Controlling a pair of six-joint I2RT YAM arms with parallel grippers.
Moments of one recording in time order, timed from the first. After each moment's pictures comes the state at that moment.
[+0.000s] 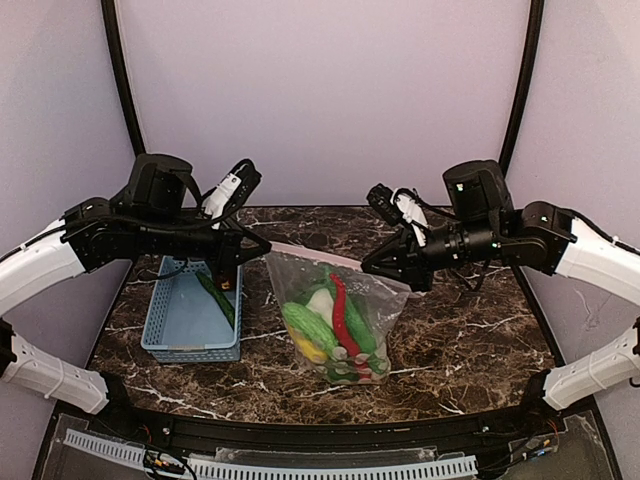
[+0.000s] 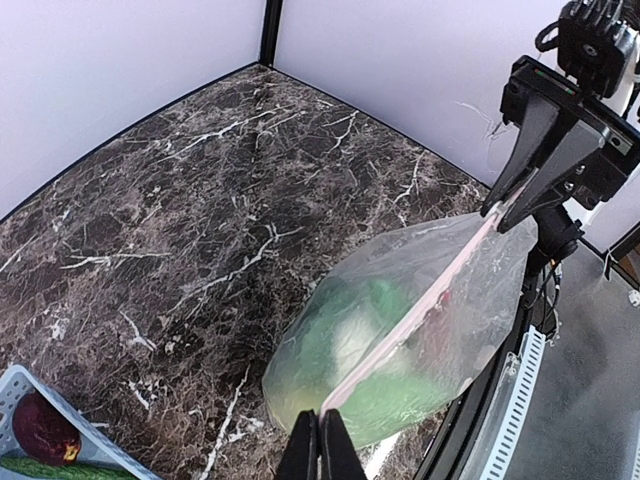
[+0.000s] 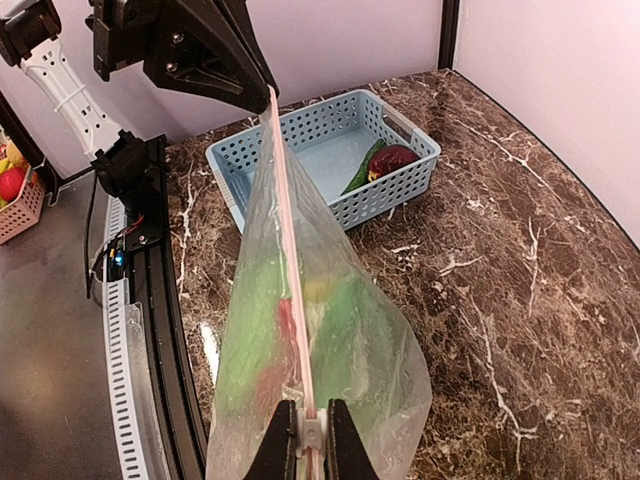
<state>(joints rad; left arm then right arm) -0.86 1.17 1.25 -0.59 0.16 -0.14 0.94 1.21 1.21 -0.54 -0.31 -0.07</state>
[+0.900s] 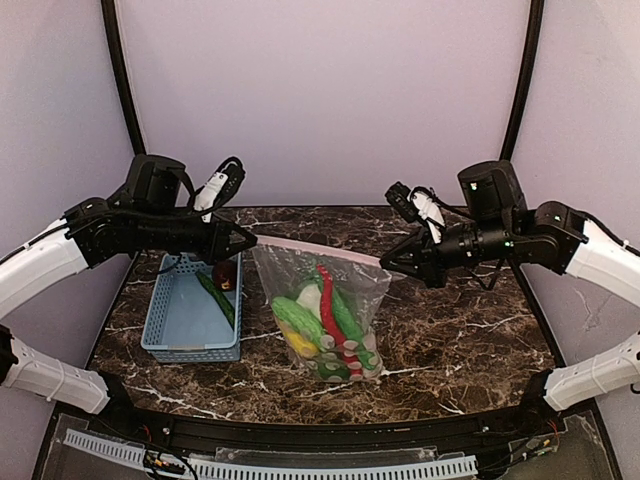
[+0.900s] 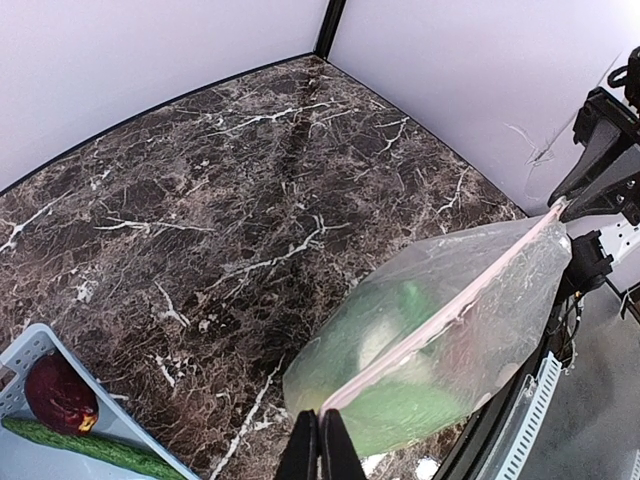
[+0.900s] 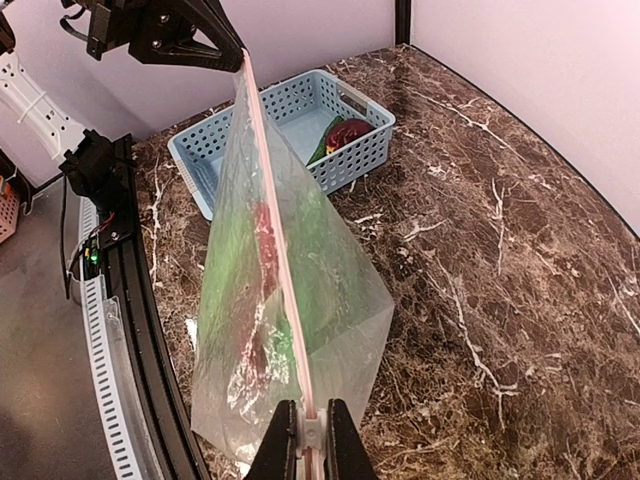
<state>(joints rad) -0.74 1.17 1.20 -0.59 0.18 -0.19 0.87 1.16 1.19 -0.61 -0.28 -0.05</state>
